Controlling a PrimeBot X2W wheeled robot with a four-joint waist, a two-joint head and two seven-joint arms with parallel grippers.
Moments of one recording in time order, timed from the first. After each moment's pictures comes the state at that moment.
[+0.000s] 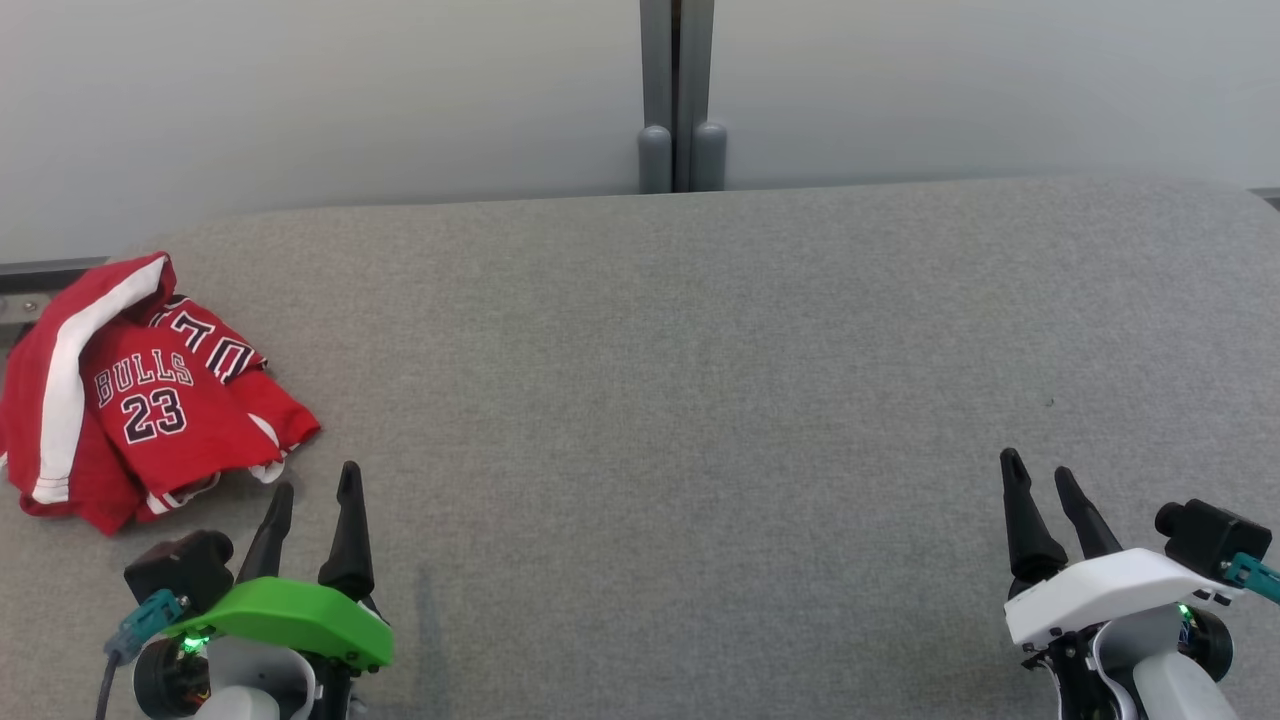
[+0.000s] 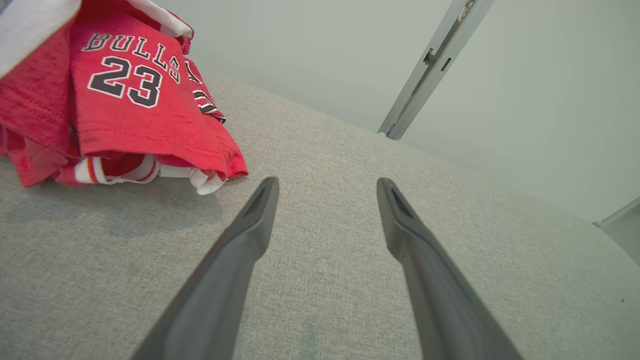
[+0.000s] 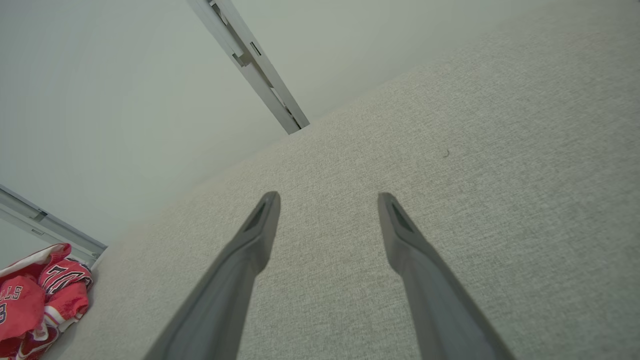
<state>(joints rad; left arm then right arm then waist) -0.12 0.14 -0.12 0.33 -0.61 -0.06 -0.12 -0.10 -0.08 -0.01 0.29 0.64 0.13 -0.12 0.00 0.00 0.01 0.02</state>
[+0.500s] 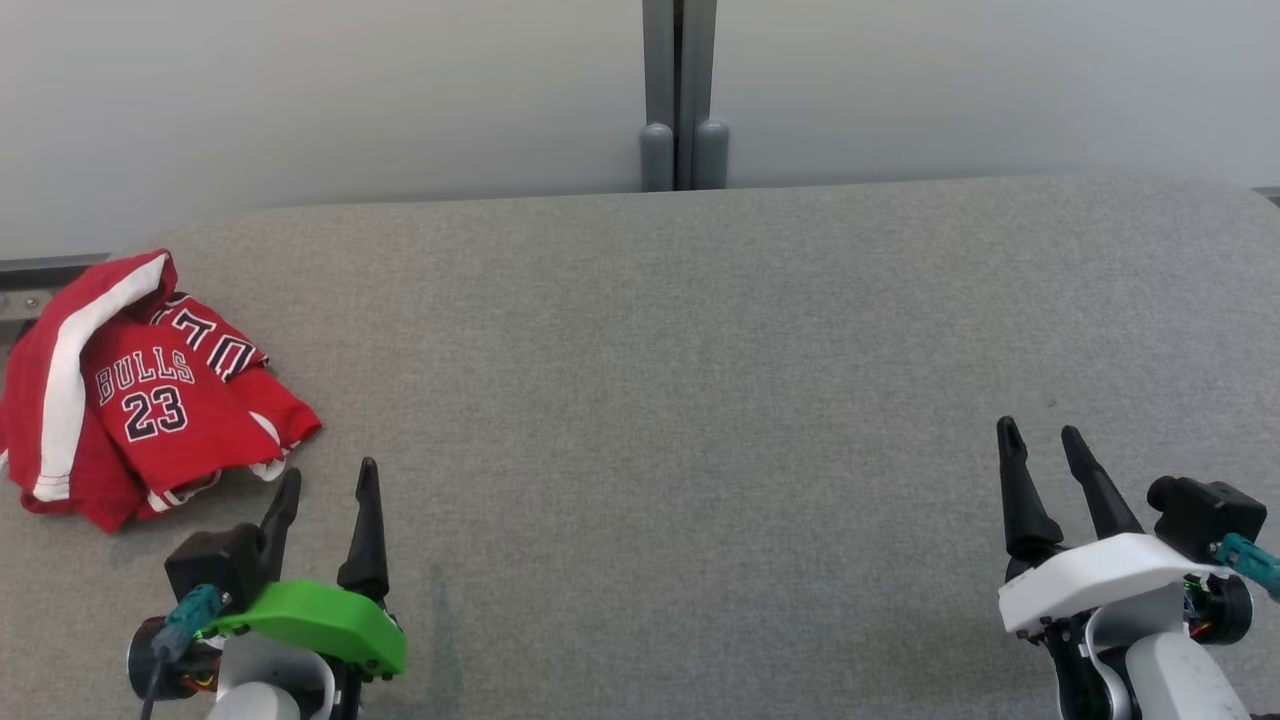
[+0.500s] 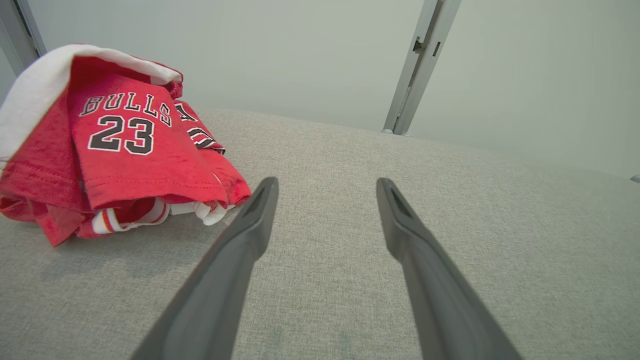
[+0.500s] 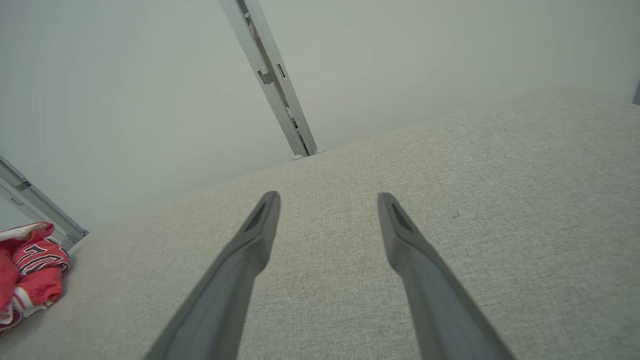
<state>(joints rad) -0.12 0.16 -0.16 0.31 -0.43 -0.04 -0.16 -0.11 -0.07 -0.02 0.22 0.46 0.13 -0.16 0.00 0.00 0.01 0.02</state>
